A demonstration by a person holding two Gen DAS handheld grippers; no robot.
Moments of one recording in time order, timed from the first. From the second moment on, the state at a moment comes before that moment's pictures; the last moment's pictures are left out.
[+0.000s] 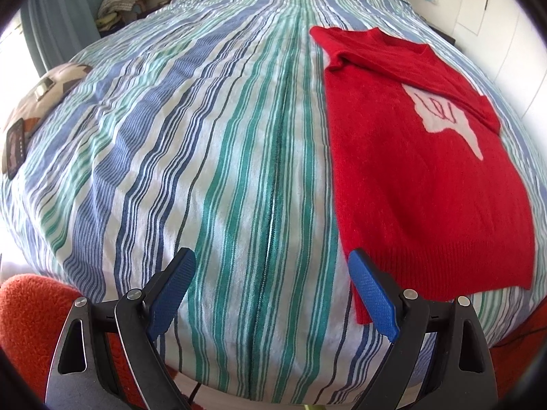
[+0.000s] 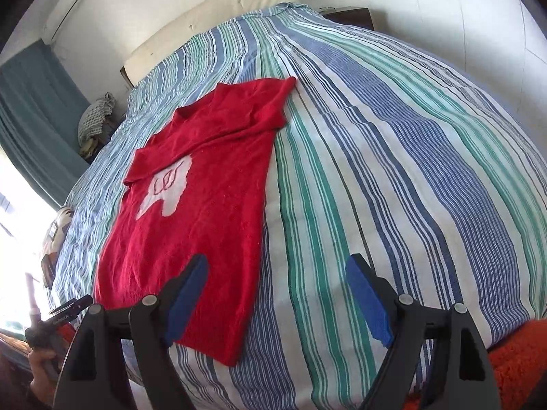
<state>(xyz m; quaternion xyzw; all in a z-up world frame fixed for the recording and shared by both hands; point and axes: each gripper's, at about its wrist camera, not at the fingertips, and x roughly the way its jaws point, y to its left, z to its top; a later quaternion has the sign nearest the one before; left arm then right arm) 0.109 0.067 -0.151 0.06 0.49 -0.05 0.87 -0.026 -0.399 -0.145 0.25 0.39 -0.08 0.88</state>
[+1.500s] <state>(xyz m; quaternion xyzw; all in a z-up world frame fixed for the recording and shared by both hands) 0.119 0.036 -0.155 -0.05 0.57 -0.18 0.80 -0.001 -0.347 -0.157 0.29 0.46 0.05 0.84</state>
